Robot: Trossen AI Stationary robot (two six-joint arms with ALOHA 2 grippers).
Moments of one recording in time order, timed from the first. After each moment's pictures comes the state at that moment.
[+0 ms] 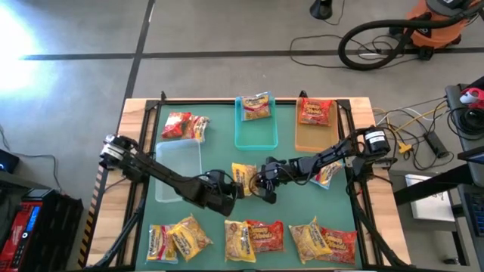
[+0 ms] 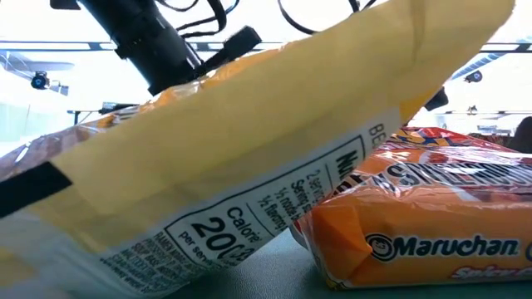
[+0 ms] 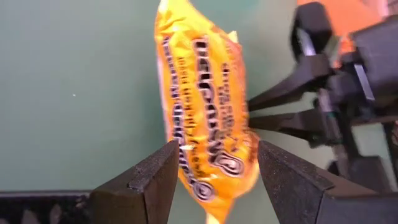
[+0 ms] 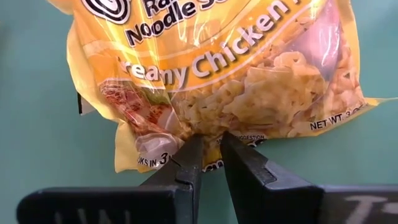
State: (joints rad) left arm -0.39 1.80 1.08 -0.36 -0.65 -1.81; right arm 0.10 1.96 0.76 0.24 0.03 0.27
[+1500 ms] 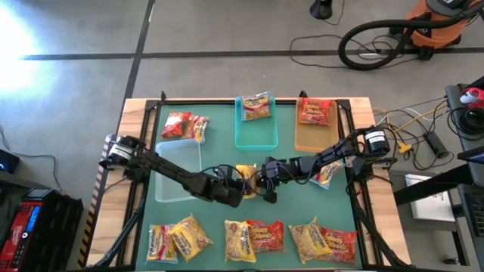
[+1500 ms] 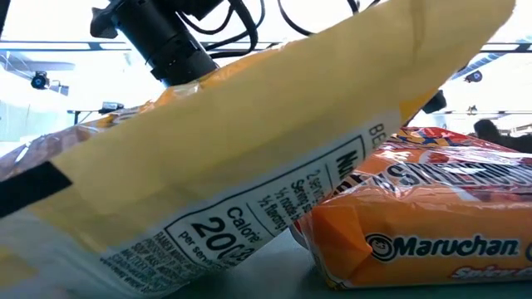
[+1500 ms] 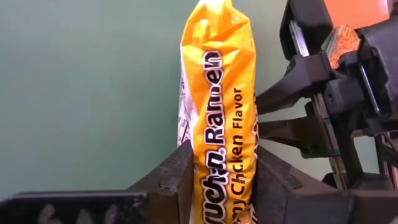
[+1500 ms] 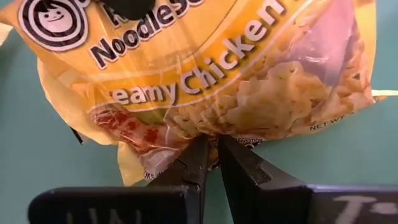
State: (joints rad) left arm -0.31 1.86 1.09 -0.19 -0.55 -1.72; right arm 0.10 1.91 0.75 0.28 -0.03 0.28
